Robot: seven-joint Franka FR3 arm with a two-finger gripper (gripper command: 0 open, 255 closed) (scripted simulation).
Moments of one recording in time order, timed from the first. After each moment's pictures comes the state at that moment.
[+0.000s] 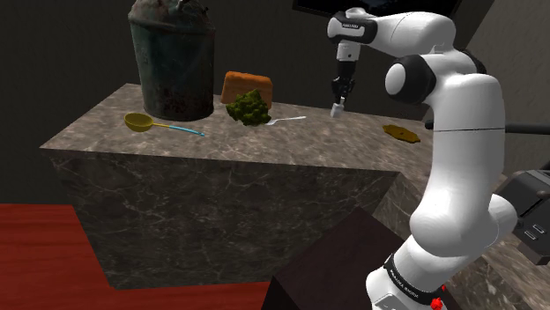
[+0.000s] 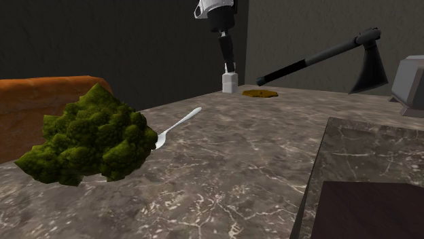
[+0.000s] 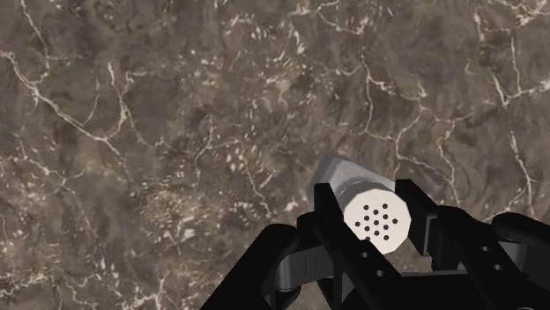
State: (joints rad) arm -0.33 0.55 -0.27 -1.07 0.03 1.40 -0.48
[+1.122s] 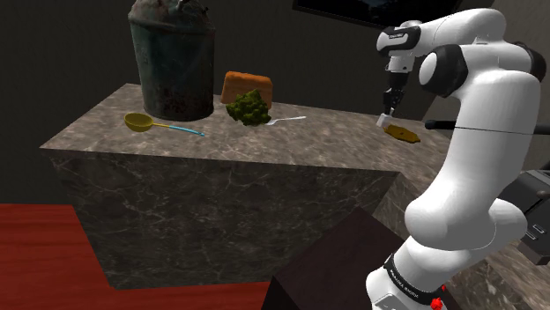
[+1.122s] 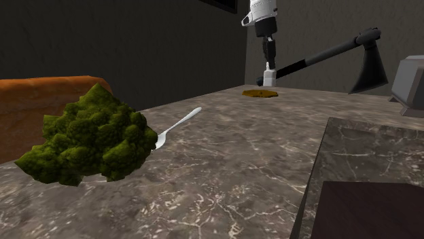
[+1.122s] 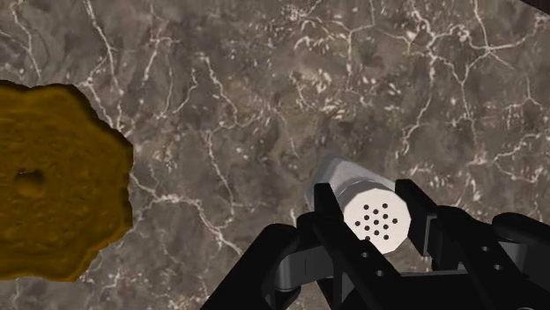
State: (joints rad) arm -0.54 0.40 -0.38 -1.33 -0.03 1.54 -0.81
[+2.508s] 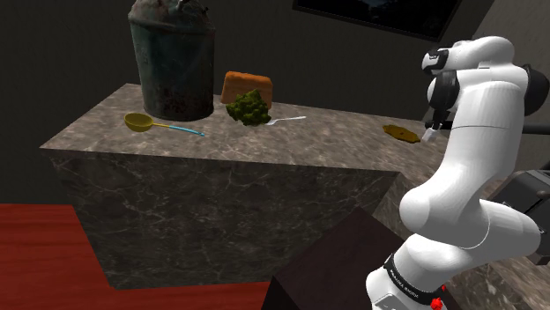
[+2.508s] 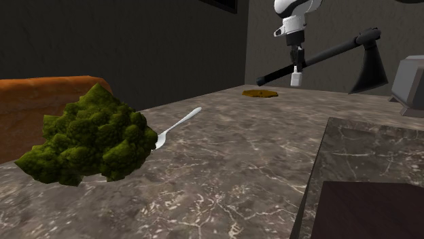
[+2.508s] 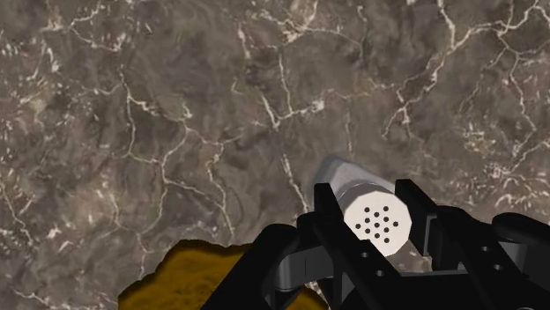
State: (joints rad) arm -0.87 0.60 -0.46 -1.12 0.04 1.57 -1.18
